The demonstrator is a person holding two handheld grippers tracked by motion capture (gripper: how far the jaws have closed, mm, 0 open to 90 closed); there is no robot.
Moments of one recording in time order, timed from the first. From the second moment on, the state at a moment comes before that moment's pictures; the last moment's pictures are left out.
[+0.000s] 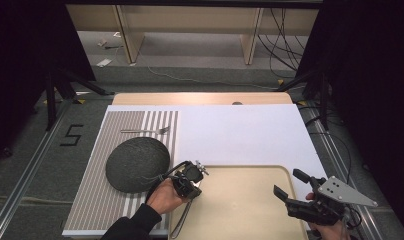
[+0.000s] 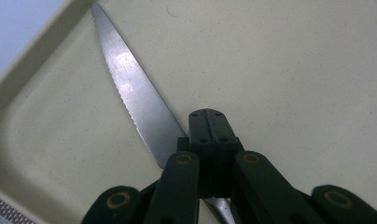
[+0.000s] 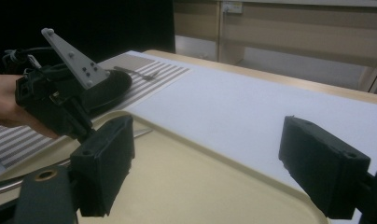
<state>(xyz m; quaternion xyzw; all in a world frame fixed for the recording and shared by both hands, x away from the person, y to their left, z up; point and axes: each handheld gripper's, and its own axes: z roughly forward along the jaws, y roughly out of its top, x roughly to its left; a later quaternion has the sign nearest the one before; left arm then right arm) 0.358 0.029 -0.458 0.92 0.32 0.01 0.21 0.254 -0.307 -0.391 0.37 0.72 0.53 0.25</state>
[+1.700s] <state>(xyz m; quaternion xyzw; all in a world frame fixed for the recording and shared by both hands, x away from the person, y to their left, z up) 0.340 0.076 -0.434 0.86 0.33 0.01 0.39 0.254 -0.307 -0.390 0.37 0.72 0.54 0.25</state>
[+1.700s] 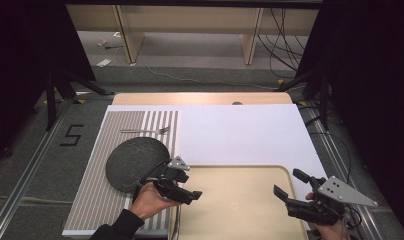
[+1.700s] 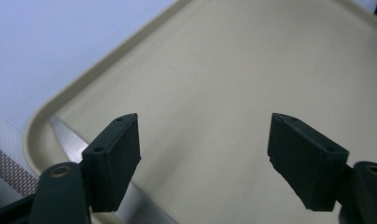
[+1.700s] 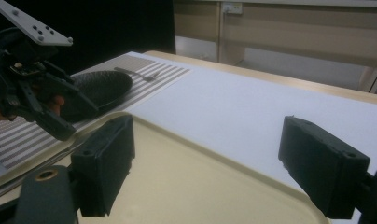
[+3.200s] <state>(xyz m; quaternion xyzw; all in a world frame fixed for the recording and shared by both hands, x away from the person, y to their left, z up) 0.313 0.126 -0.410 0.76 0.30 0.09 0.57 0.253 -0.307 -0.390 0.37 0.71 0.54 0.25</state>
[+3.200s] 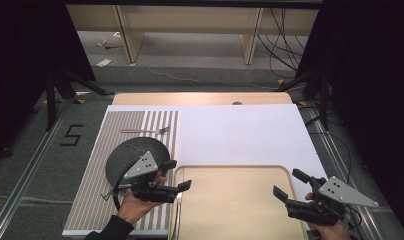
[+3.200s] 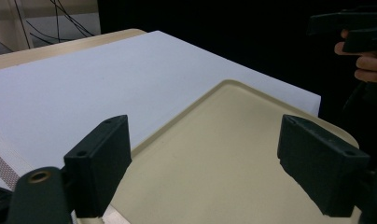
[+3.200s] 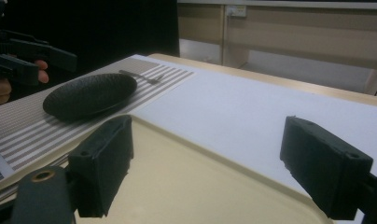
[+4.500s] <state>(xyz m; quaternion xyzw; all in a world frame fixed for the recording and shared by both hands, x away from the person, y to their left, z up) 0.297 0.155 -0.413 0.75 0.31 0.12 0.57 0.253 -0.306 -0.390 0.36 0.72 0.54 0.24</state>
